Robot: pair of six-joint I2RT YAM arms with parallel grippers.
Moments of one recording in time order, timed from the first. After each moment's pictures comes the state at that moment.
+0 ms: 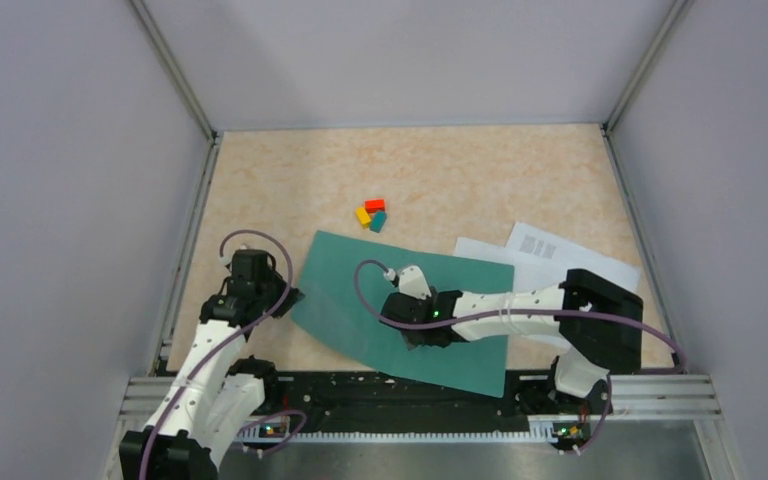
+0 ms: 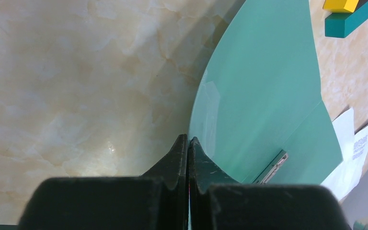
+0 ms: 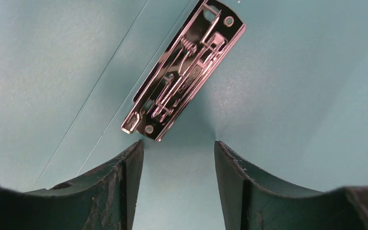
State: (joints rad) left arm -0.11 0.77 0.50 -0.62 0.06 -0.91; right arm 1.27 1.61 0.91 -0.51 0.46 0.71
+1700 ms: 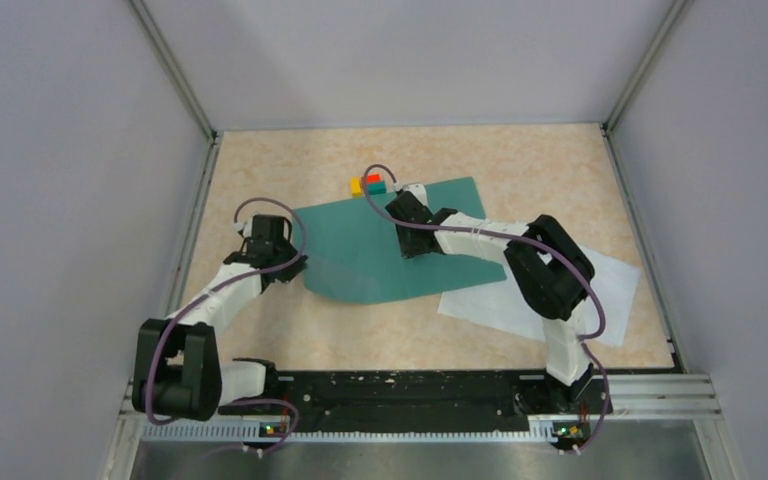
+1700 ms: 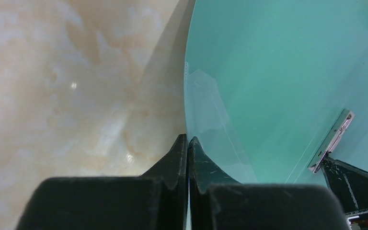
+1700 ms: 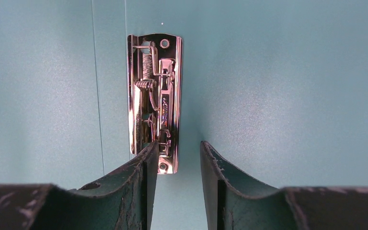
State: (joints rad) left arm -0.13 1.21 0.61 -0.32 -0.04 -0.89; right arm 0.79 1.98 1.33 -0.35 0.33 0.46
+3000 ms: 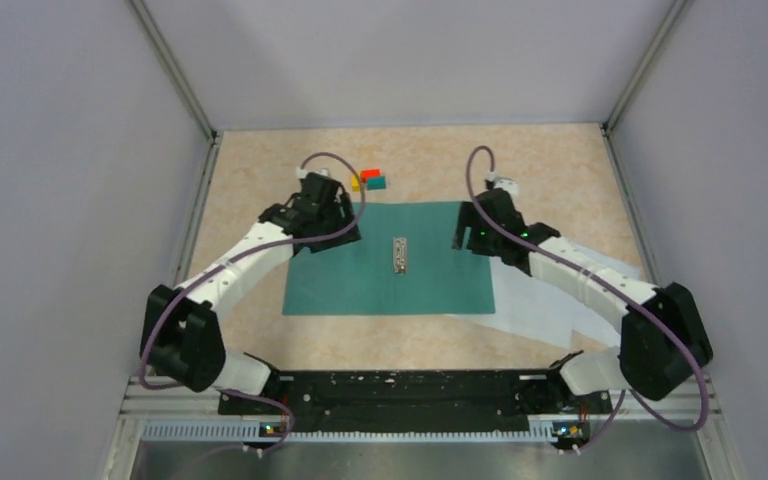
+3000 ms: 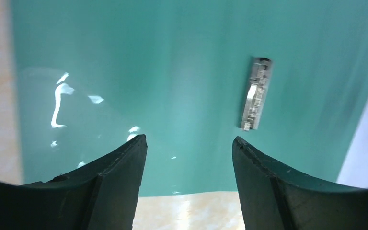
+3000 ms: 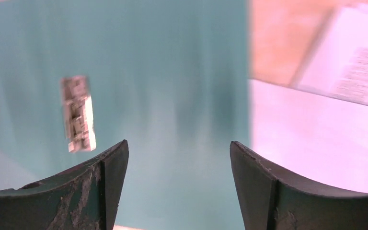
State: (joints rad) left arm -0.39 1.37 1.05 -0.60 -0.10 -0.66; right arm 0.62 1.41 0.93 -0.35 0.24 0.59
